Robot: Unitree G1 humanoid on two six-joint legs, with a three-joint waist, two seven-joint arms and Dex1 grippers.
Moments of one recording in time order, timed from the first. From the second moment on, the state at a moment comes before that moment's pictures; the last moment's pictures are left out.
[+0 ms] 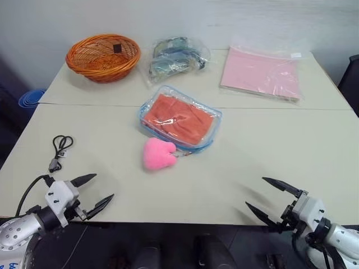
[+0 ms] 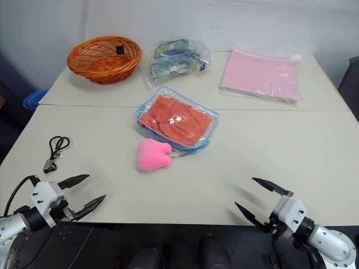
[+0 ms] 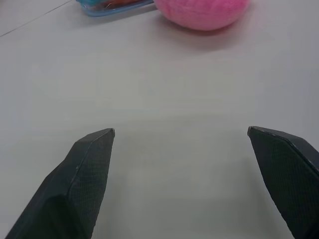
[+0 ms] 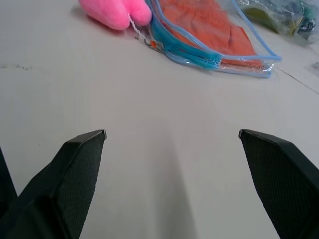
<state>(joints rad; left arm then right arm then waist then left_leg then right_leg) 0.34 0.63 0.41 -0.16 -0.35 -0.06 -0.86 0.42 -0.59 -0.26 -0.23 0.34 -0.37 0.91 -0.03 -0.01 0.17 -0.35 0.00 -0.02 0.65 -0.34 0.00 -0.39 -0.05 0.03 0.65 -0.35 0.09</state>
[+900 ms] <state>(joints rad) 0.27 0.69 0.39 -0.22 -0.42 0.12 -0.91 0.38 -0.59 -0.21 -0.16 0.32 -0.45 0.92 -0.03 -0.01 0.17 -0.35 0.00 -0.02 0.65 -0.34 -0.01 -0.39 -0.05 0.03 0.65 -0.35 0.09</state>
